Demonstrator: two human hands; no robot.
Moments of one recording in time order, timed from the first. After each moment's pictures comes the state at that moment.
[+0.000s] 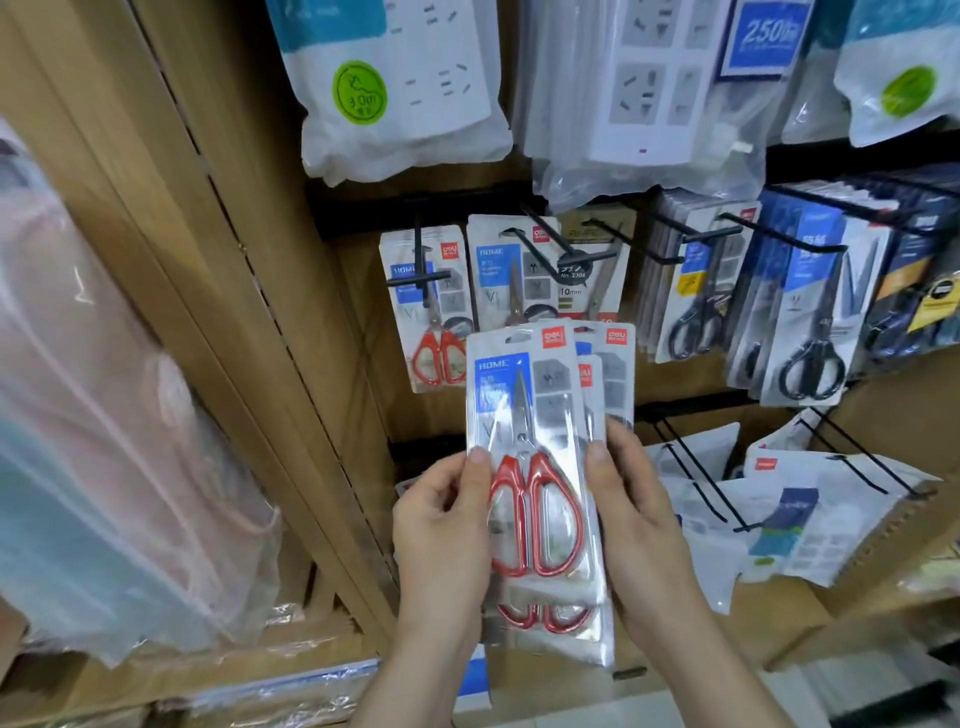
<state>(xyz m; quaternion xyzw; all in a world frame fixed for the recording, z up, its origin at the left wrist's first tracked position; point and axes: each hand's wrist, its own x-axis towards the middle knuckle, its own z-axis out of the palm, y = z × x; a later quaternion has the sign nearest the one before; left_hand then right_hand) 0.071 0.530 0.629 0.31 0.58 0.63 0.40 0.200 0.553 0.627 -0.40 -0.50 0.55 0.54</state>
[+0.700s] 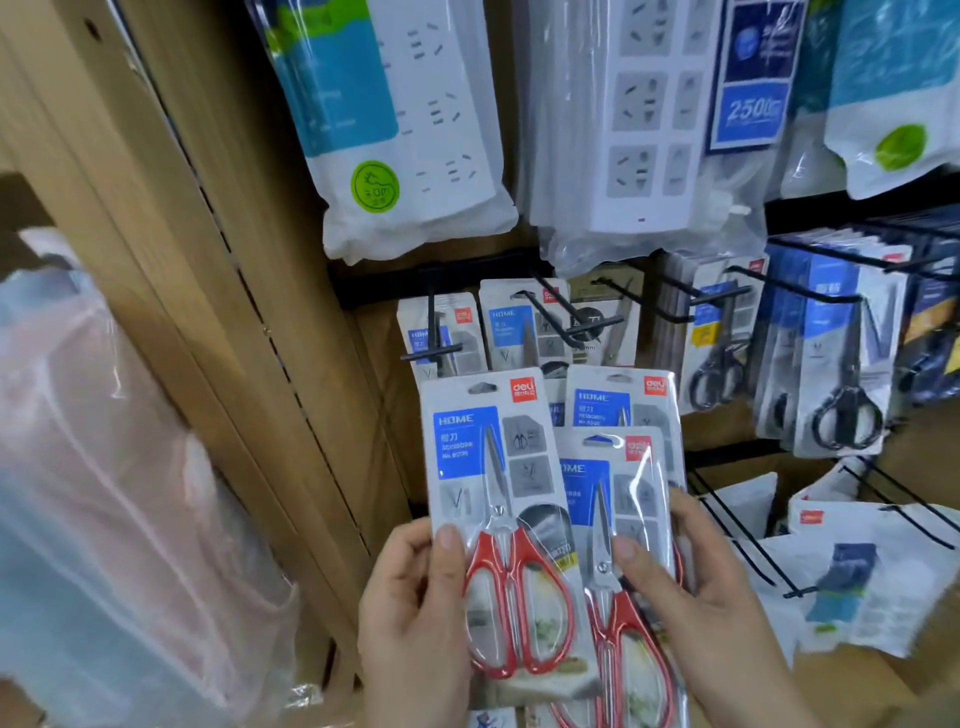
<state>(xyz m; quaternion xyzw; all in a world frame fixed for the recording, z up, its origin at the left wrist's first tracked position) 0.052 0.515 0.646 0.36 0.57 0.69 0.28 0.221 0.561 0.621 -0.39 -0.50 0.55 0.55</state>
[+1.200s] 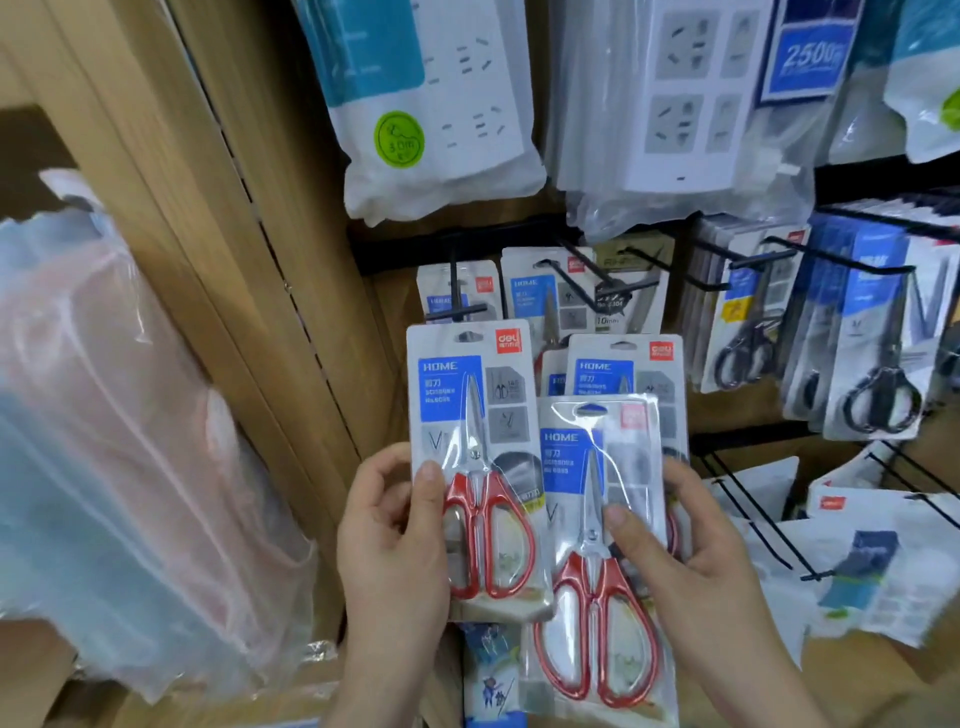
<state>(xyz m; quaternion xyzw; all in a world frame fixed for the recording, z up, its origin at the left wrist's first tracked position) 0.025 0.529 0.641 0.36 0.58 0.70 0.21 0.204 0.562 0.613 -0.39 -0.52 0.53 0.55</state>
